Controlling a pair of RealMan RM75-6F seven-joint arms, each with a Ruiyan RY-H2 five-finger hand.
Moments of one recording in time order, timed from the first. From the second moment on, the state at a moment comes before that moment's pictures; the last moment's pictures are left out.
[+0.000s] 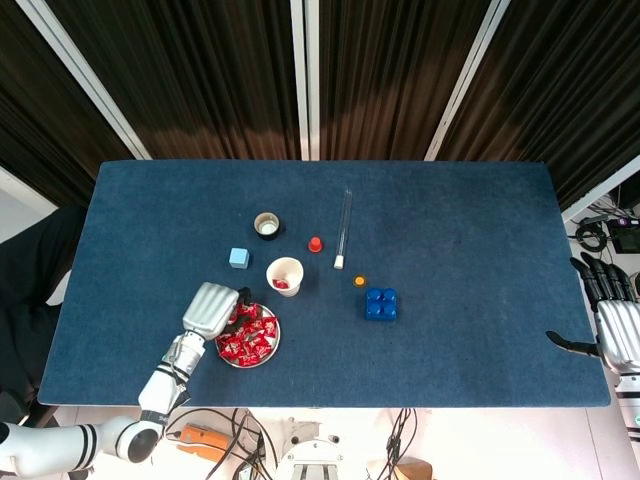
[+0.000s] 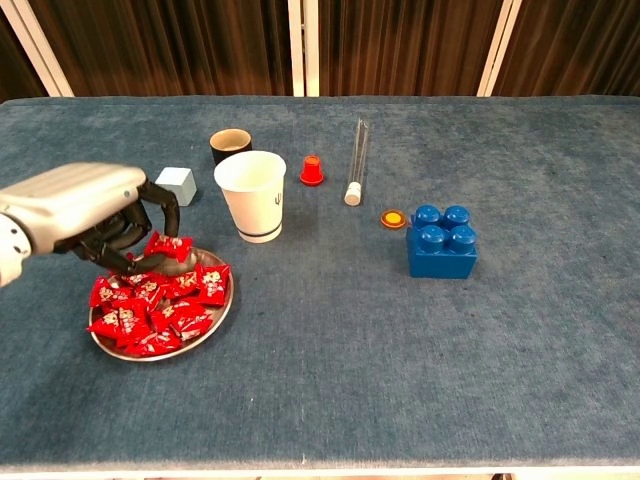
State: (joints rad) left arm -0.54 -1.61 -0.07 -1.56 1.23 1.14 0.43; right arm 0.12 -0.99 0.09 -1.66 -1.47 1.42 0.17
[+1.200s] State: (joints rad) left arm -0.76 -1.60 -0.24 -1.69 0.99 1.12 0.53; right arm 0.11 -1.01 0.09 -1.60 -1.46 1.41 0.23
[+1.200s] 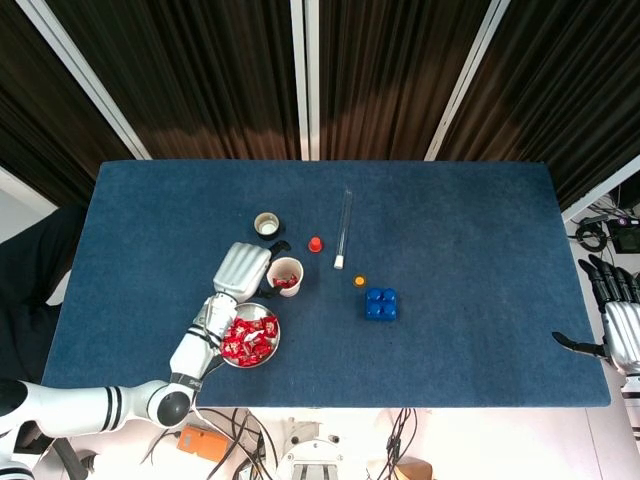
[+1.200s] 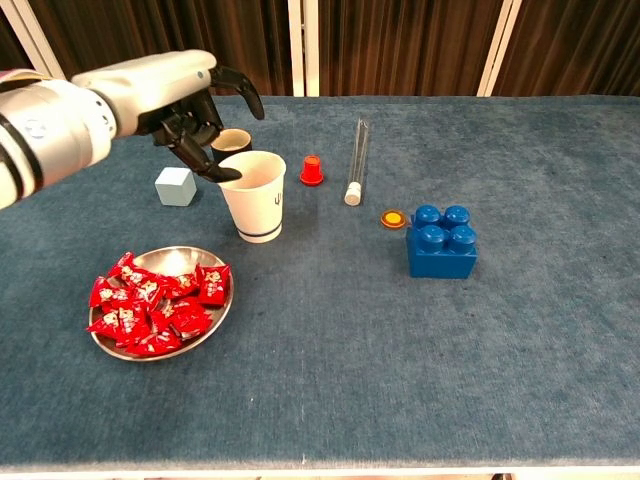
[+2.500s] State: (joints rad) left arm -0.58 -1.46 0.07 -1.60 1.40 1.09 0.67; right arm 0.11 -0.98 0.09 -1.66 -1.48 1.44 0.18
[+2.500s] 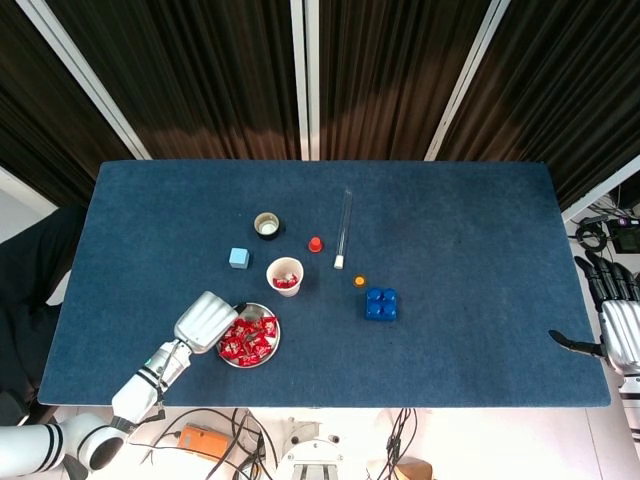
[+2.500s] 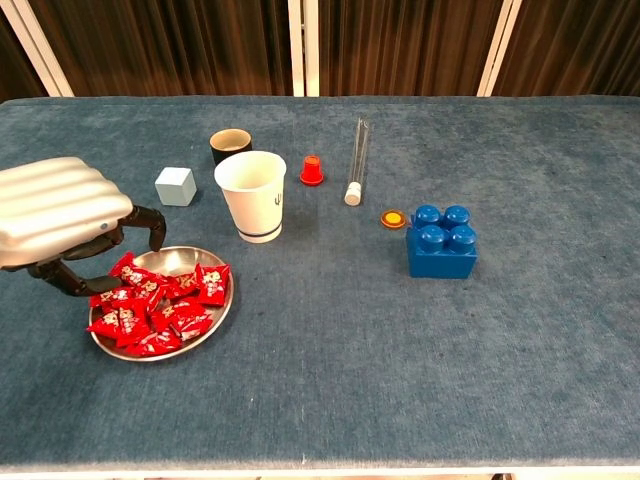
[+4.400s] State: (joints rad) left arm -0.69 -1.48 -0.18 -1.74 1.34 1.07 0.50; right arm 0.10 -1.00 0.09 -1.63 -1.48 1.45 0.21
